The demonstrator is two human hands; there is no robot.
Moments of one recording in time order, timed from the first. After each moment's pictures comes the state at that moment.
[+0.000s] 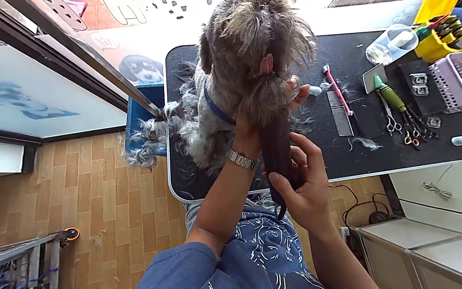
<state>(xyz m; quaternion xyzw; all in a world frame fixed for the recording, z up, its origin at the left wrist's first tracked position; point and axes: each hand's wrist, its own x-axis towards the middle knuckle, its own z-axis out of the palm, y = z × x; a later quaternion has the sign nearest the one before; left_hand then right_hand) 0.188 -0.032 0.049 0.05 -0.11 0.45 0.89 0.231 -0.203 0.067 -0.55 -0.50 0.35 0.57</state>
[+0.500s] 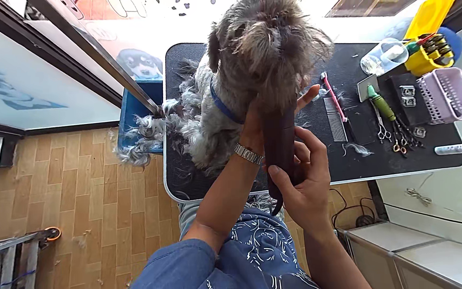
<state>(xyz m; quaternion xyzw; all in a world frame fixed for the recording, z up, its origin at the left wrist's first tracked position) 0.205 -0.035 0.046 0.00 -0.14 0.47 0.87 0.223 -0.189 0.079 -0.58 -0.51 0.29 0.57</state>
